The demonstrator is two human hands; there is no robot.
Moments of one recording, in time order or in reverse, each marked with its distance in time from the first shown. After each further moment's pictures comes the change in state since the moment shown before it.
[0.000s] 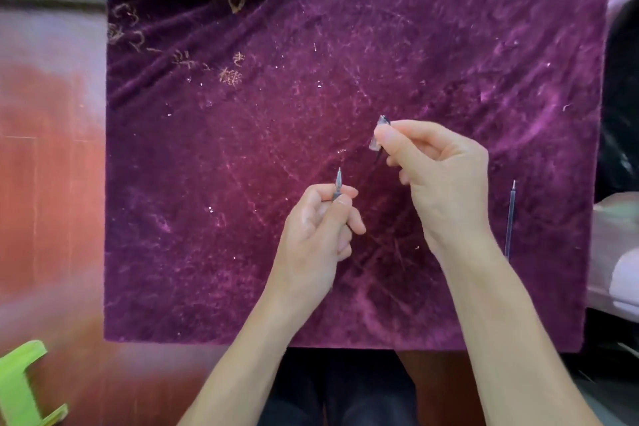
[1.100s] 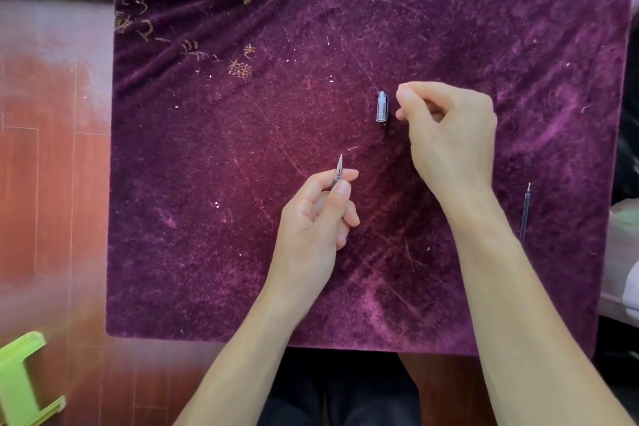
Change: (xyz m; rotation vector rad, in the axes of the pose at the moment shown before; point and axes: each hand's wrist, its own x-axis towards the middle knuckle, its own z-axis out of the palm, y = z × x) left_hand 0.006 -0.005 -0.011 0.084 0.086 0.075; right_hand 0.037 -0.013 0.016 -0.530 0.090 -0.211
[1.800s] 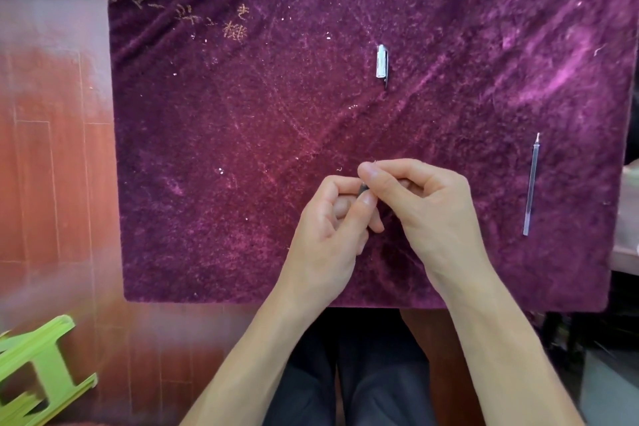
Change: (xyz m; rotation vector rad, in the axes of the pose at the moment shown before) left_hand -0.045 -0.013 0.004 0.045 -0.141 -0.005; right_hand -0.119 0.024 -0.016 0.565 -0.315 0.287
